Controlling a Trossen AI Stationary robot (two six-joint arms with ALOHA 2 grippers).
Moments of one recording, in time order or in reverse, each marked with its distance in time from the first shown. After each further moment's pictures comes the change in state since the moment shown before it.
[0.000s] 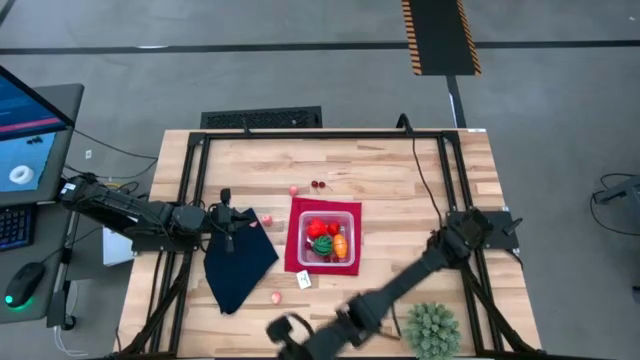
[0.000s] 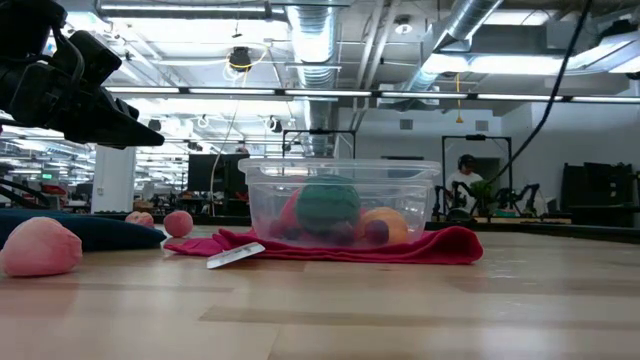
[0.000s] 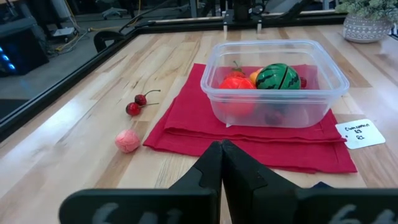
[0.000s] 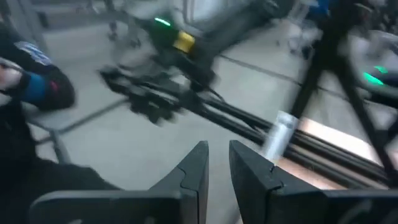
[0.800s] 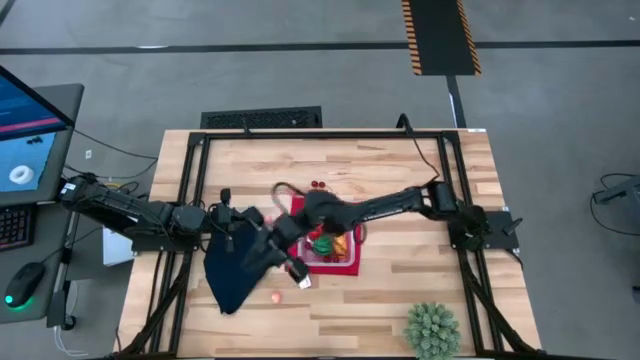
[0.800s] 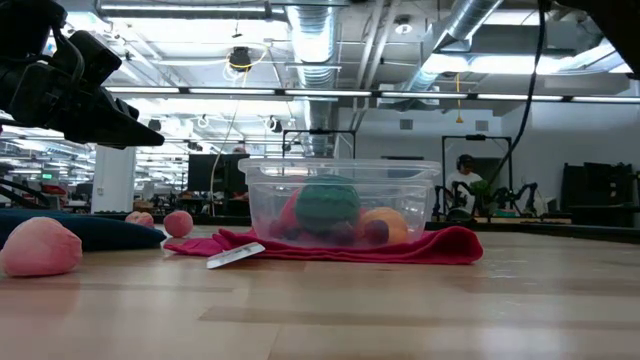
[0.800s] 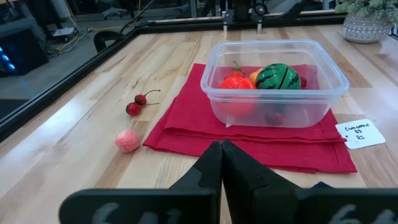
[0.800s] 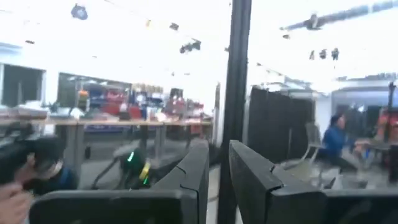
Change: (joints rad) left arm 0.000 0.000 0.000 0.000 0.000 0.000; right arm -0.459 -0.111 -0.344 0.865 -0.627 0.254
